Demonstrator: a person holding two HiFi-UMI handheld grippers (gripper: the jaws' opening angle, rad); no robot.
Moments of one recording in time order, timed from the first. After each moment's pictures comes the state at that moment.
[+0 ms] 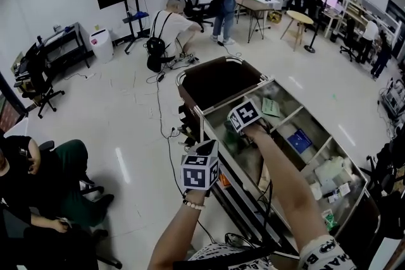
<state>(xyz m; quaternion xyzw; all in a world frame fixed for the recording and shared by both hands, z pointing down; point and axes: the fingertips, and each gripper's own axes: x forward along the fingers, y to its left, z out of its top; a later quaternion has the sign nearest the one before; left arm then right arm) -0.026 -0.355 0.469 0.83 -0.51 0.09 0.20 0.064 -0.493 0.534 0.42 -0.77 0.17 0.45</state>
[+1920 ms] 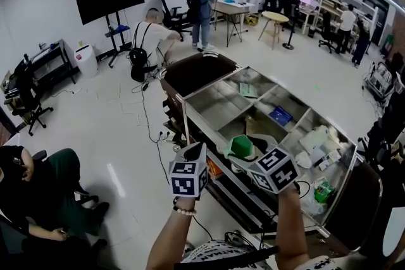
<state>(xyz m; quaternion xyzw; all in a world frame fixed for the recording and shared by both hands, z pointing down) -0.012 -0.253 0.470 0.86 -0.49 0.08 0.14 0.084 -0.202 0.422 0.41 -0.86 0.03 0.31</state>
